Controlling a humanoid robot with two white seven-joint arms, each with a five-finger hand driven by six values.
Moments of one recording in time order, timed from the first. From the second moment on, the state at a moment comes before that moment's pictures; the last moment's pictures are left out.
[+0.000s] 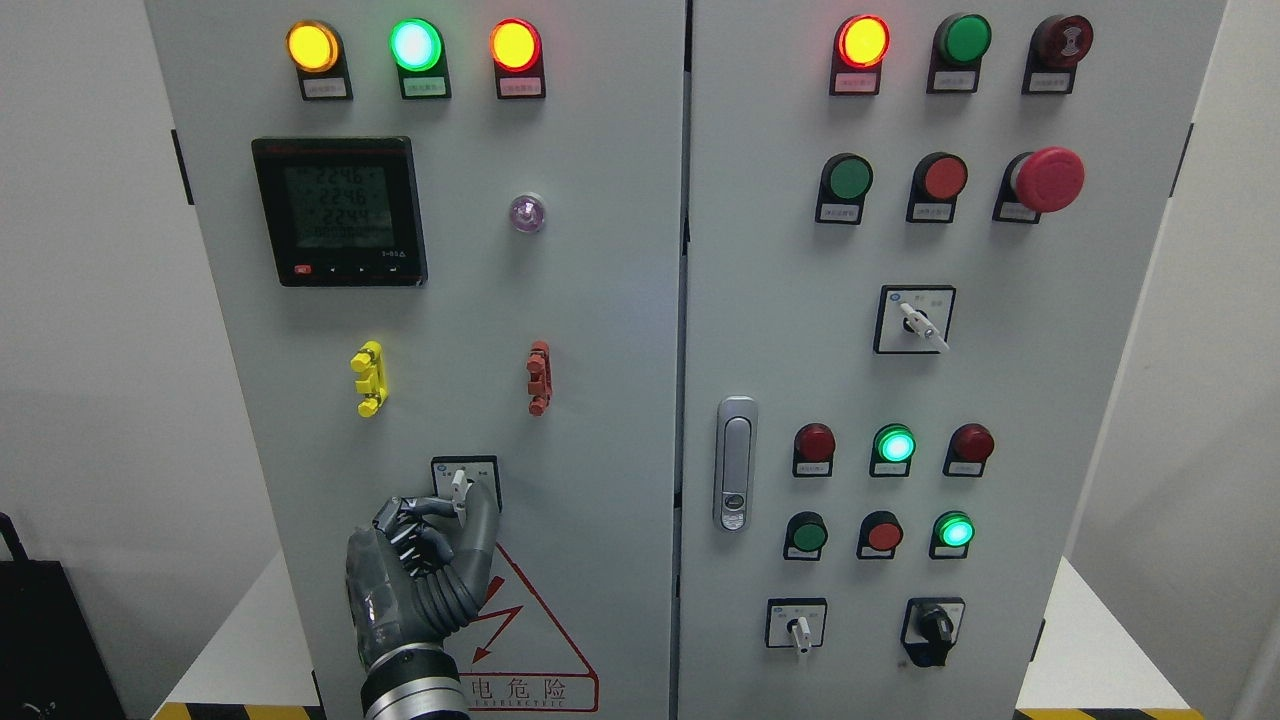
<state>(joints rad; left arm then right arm) -0.38 -0.15 -0.22 -1.93 -0.18 0.58 0.62 0.10 0.12 -0.19 -0.11 0.07 0.06 -0.02</state>
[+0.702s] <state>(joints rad) -0.38 -0.15 -0.23 -1.93 -0.18 0.59 0.61 0.10 0.12 -0.19 -0.11 0.07 0.06 -0.02</state>
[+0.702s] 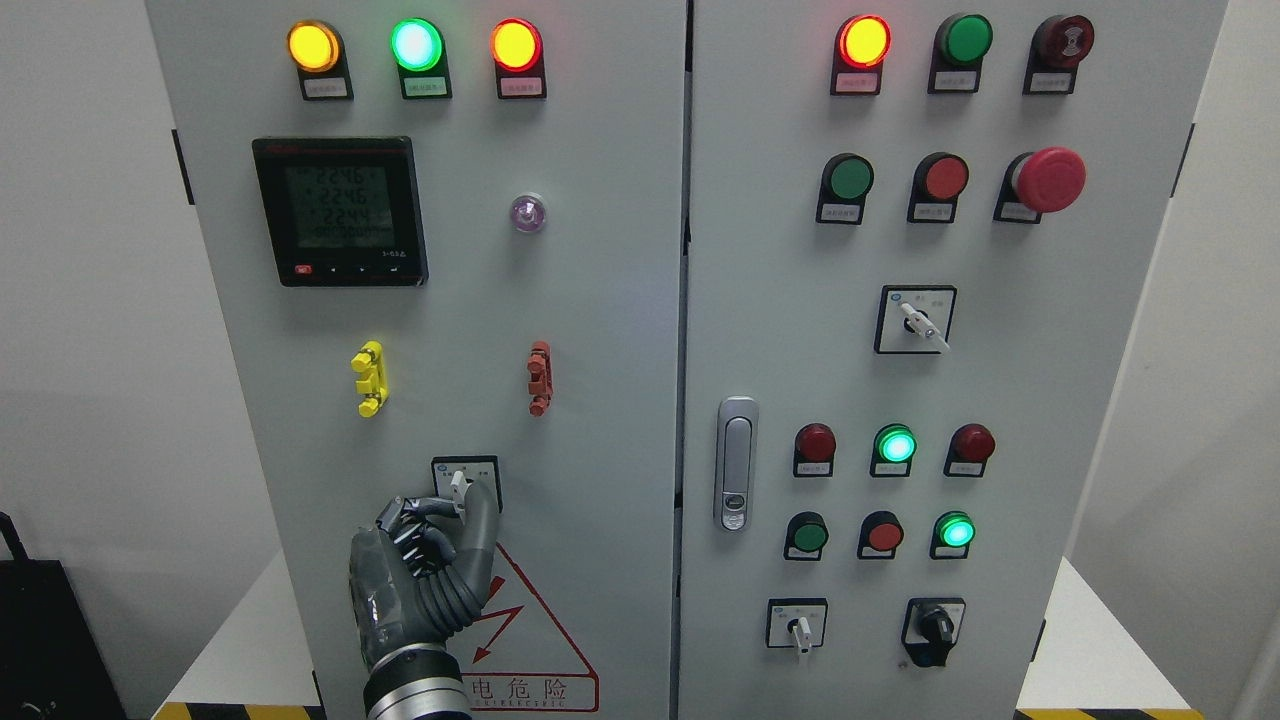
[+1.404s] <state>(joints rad) -0.38 -0.15 -0.23 -1.93 -0.18 0.58 0.60 0.10 0.12 -0.19 -0.11 0.07 0.06 -0.02</state>
